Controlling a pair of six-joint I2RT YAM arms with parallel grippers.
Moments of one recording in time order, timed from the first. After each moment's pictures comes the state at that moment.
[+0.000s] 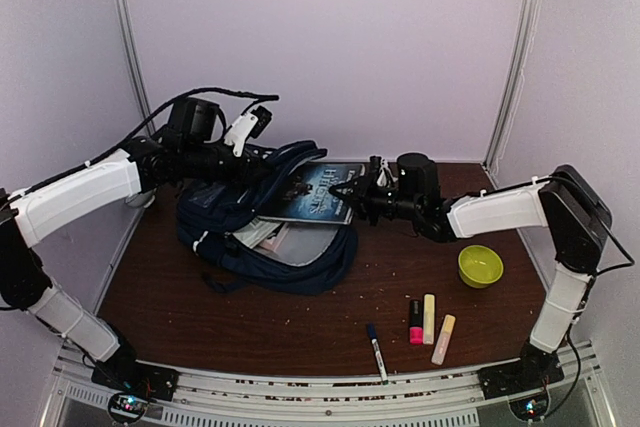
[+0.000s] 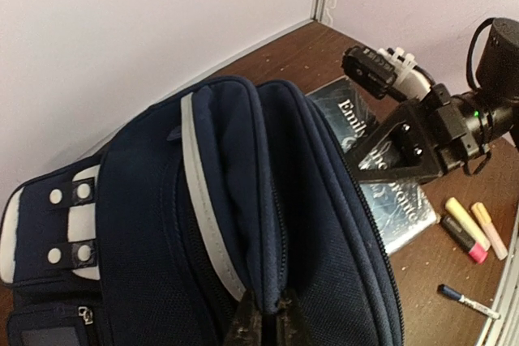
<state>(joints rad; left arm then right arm) -0.64 1.45 1.31 -0.37 0.21 0.08 0.67 1.80 1.05 0.55 -0.36 1.23</state>
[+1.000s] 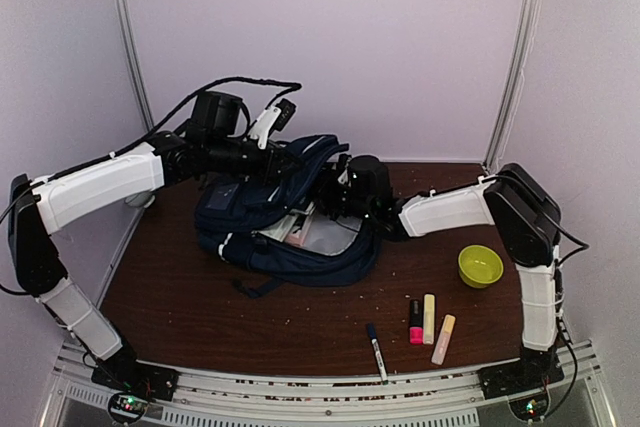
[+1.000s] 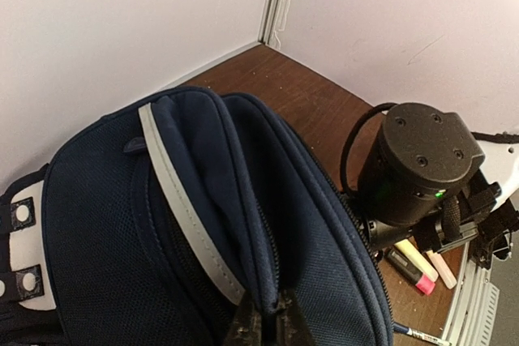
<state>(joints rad) -0.70 1.58 1.41 -0.27 0.33 -0.05 0.79 2.08 1.36 0.58 -0.11 1.27</state>
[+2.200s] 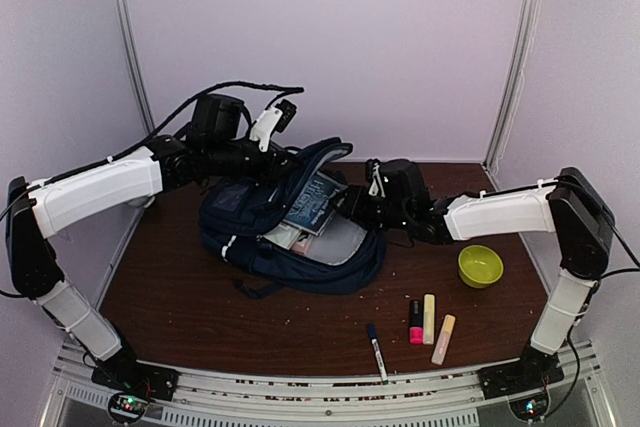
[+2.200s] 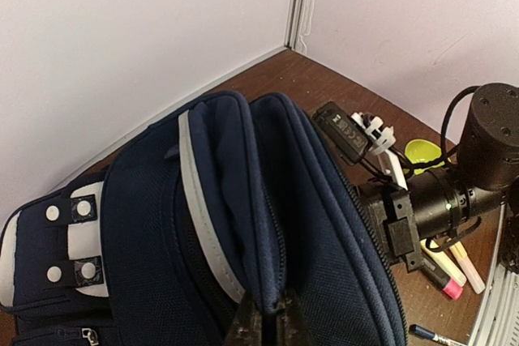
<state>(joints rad) -0.73 1.56 1.39 -0.25 0.20 -0.01 0.76 1.77 1.09 0.27 -0.05 0.92</state>
